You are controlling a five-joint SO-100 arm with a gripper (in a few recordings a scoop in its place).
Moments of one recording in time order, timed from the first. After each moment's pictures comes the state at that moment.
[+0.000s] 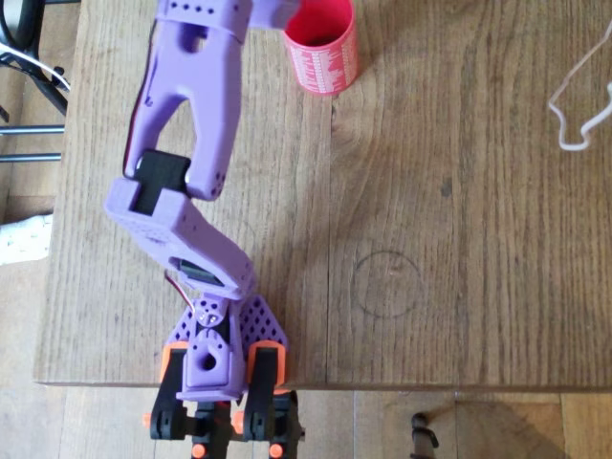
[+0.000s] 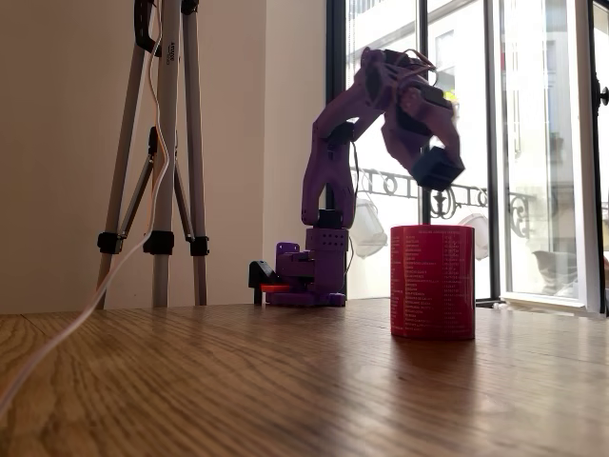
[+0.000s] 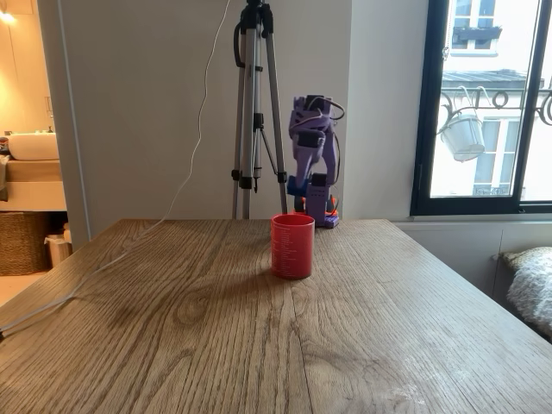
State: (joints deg) arm 17.4 91.5 75.4 73.4 -10.4
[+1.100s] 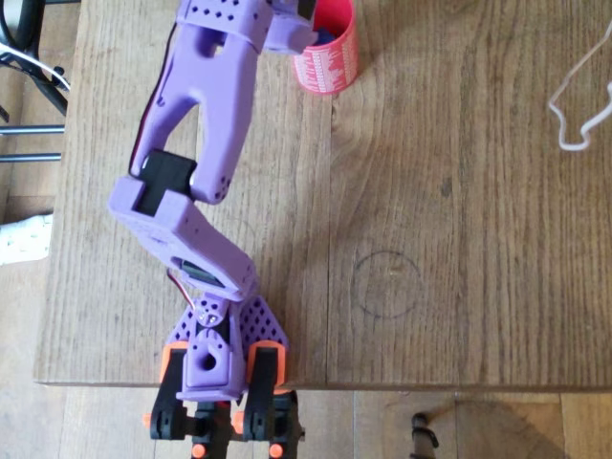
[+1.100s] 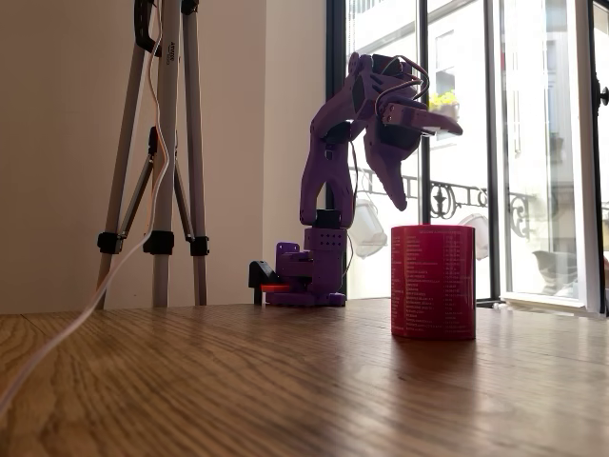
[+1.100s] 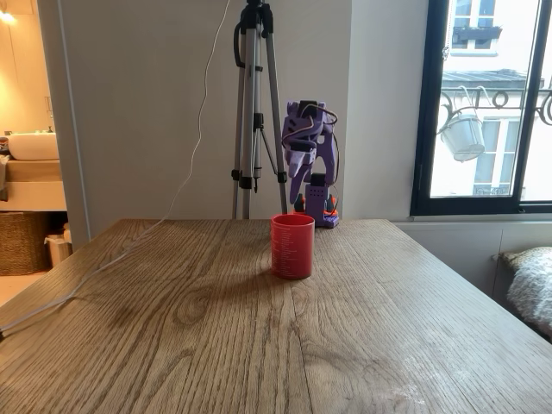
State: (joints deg) arm 19.5 91.5 79.5 77.1 -11.5
